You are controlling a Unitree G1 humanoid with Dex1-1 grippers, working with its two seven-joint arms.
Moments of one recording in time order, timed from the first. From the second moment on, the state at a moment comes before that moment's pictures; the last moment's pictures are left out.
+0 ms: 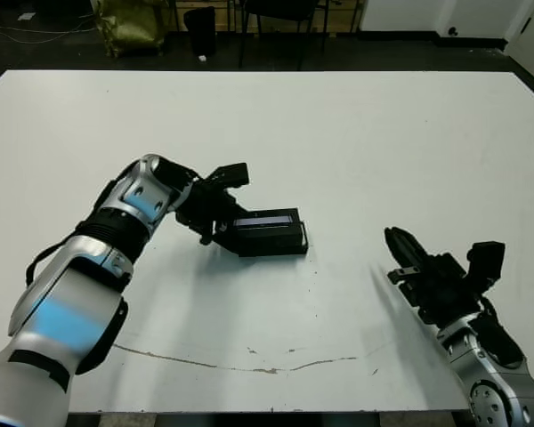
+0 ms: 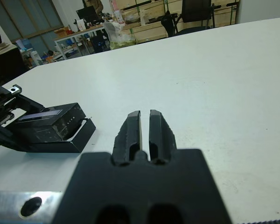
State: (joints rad) left arm -0.96 0.36 -0.45 0.89 0.08 0.14 -1.37; right arm 0.14 -0.27 -0.12 -0.34 0.44 0.33 0.29
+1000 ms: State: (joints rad) left arm -0.90 0.33 -0.37 0.77 0.05 0.30 -1.33; right arm 0.13 -0.27 -0.12 -0.28 0.44 0.27 0.34
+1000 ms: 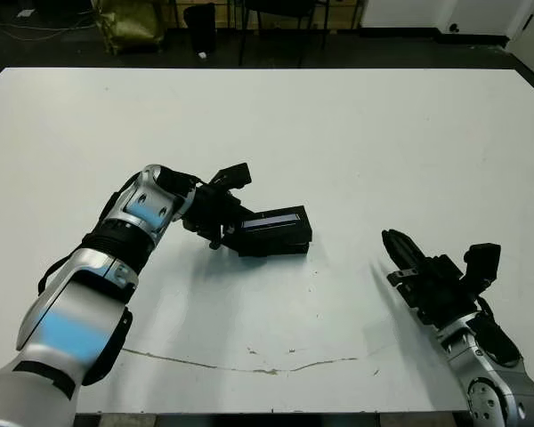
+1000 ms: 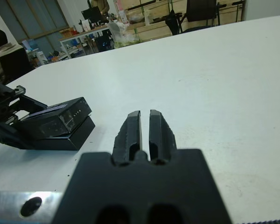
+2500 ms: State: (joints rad) left arm -0.85 0.36 -0.41 0.67 0.06 0.25 -1.30; right arm 0.14 -0.27 -0.12 -0.32 0.44 0.31 0.31
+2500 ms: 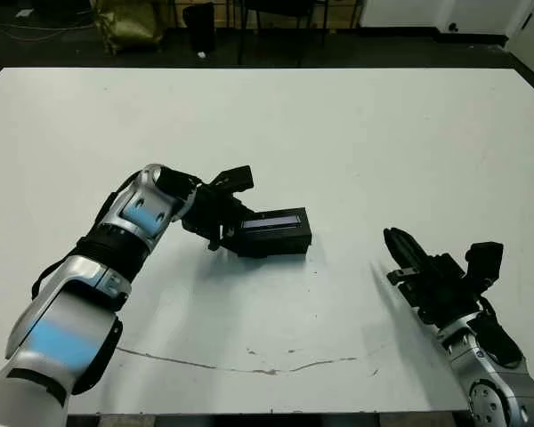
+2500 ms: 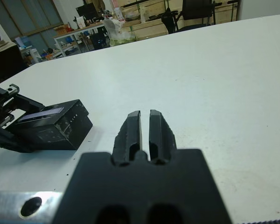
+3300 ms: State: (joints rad) left arm -0.84 0.35 -0.44 0.67 0.09 0.22 -1.25; right arm 0.14 -0.27 -0.12 -0.36 0.43 0.36 0.28
